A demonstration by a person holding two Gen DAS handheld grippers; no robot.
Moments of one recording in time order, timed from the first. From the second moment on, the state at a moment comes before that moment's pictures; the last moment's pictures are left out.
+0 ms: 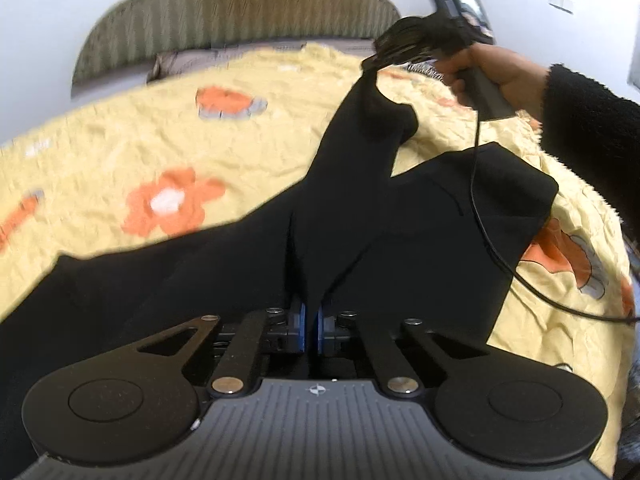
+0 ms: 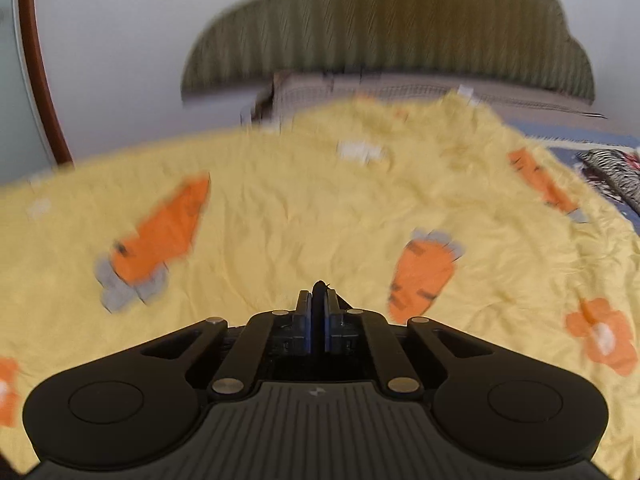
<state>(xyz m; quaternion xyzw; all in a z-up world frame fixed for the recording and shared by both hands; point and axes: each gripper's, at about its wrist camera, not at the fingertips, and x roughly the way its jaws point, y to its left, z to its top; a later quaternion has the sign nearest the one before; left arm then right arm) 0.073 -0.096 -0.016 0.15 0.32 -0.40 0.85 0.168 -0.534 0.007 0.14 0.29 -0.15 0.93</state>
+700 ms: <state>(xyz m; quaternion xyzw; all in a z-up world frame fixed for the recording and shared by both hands) -0.016 -0.099 -0.019 0.28 0.24 -0.43 0.82 -0.136 -0.571 -0.066 0.41 0.14 -0.27 0.86</state>
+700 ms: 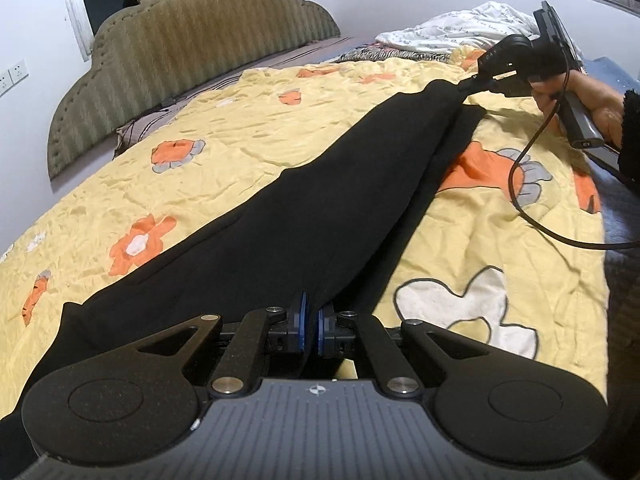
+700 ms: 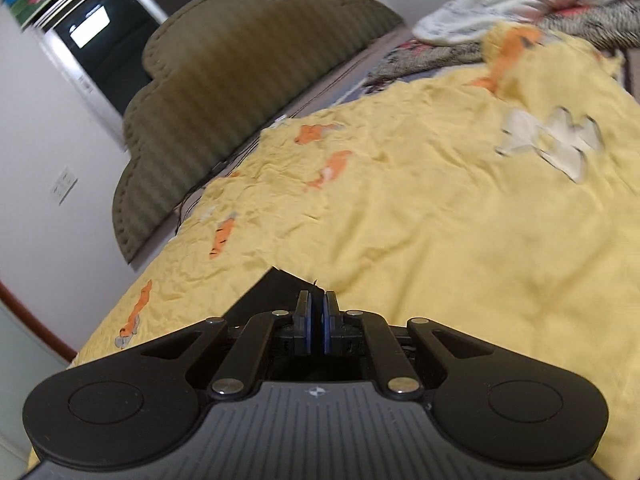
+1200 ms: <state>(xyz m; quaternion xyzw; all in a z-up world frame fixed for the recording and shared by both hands) 0.009 -0.077 0.018 0.19 0.29 -0.43 0.84 -0.103 -0.497 -0.002 0.17 0.22 -0.27 0.92</state>
